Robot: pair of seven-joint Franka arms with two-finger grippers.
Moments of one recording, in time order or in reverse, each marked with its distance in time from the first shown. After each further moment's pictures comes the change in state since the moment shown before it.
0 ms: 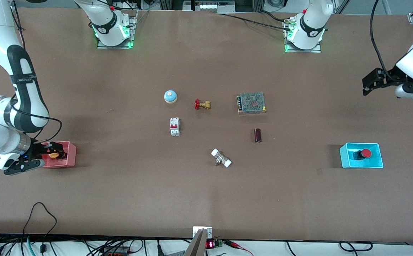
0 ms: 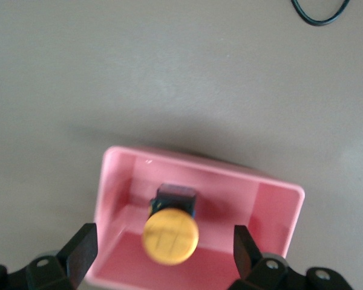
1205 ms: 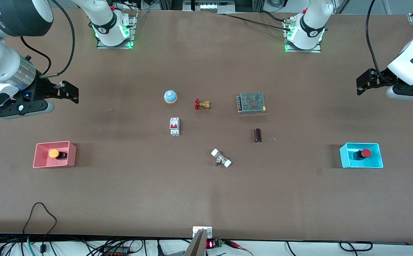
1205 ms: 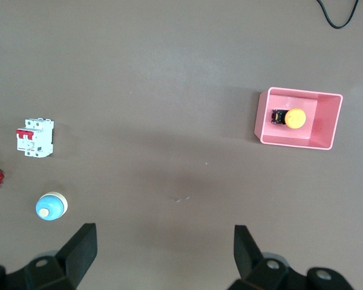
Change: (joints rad) left arm -0.017 0.017 0.000 0.004 0.000 0.000 0.000; right arm 0.316 -0.496 0.008 -0.015 -0.030 -0.512 0.458
